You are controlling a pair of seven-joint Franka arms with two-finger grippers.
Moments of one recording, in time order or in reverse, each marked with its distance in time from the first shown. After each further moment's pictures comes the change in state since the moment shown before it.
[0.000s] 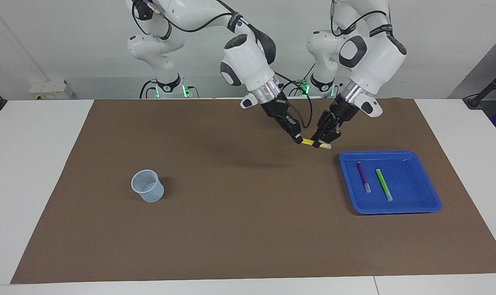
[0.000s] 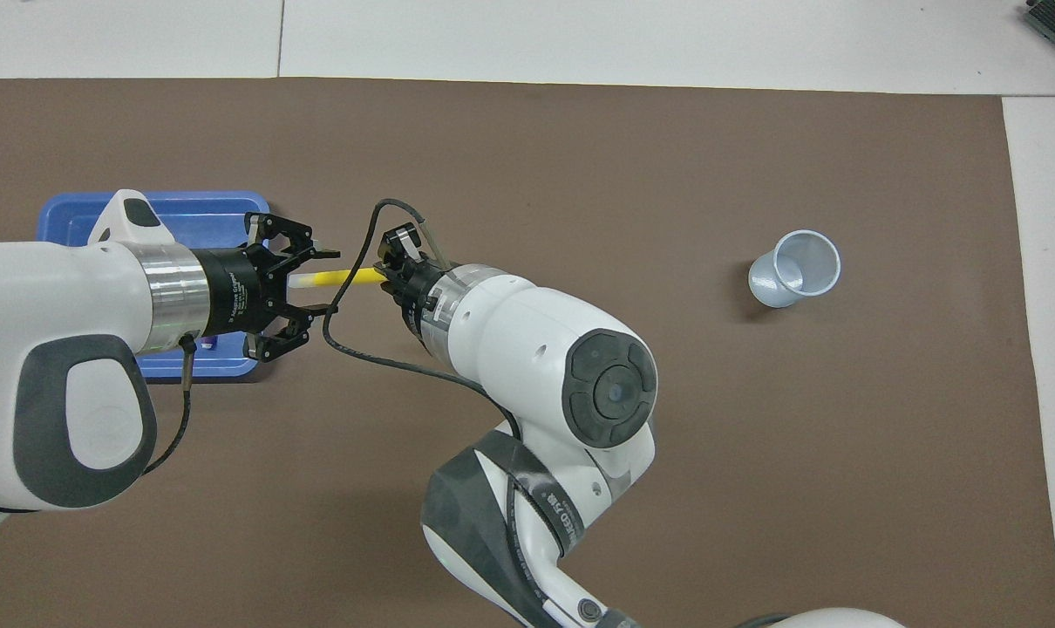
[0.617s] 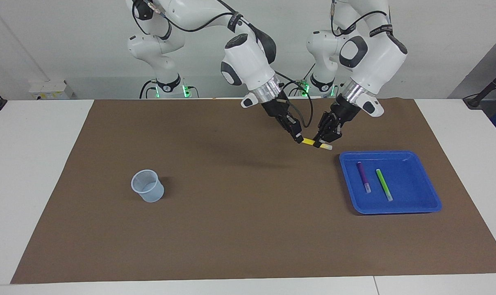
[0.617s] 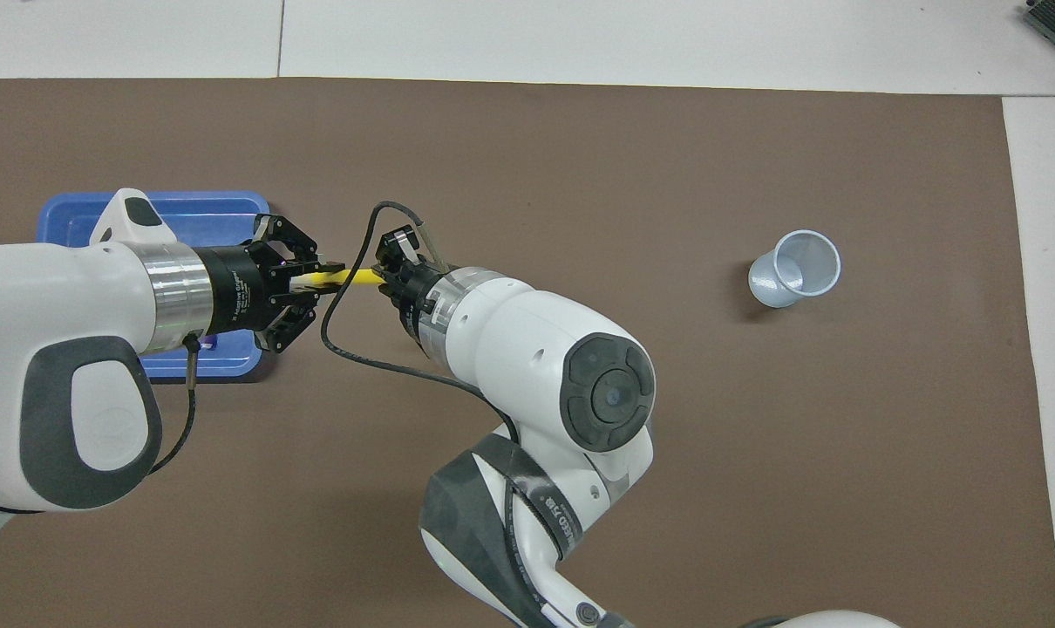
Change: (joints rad) left arm 0.000 0.000 0.003 0.000 -0.004 0.018 -0.004; right arm 0.002 -0.002 0.002 -0.003 0.000 0.003 0.010
